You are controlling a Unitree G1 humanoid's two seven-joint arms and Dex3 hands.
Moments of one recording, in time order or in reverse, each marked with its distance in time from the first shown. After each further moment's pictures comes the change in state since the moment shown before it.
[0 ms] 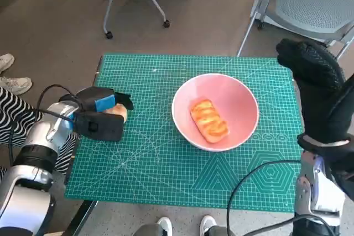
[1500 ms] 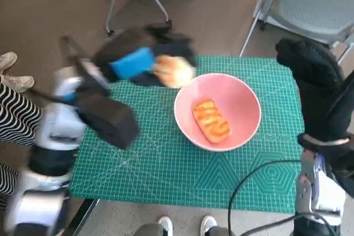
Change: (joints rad) left arm -0.067 -0.253 0.177 -0.756 -0.291 0.134 -0.148; right arm -0.009 -0.004 0.007 0.001 0.002 0.014 -0.002
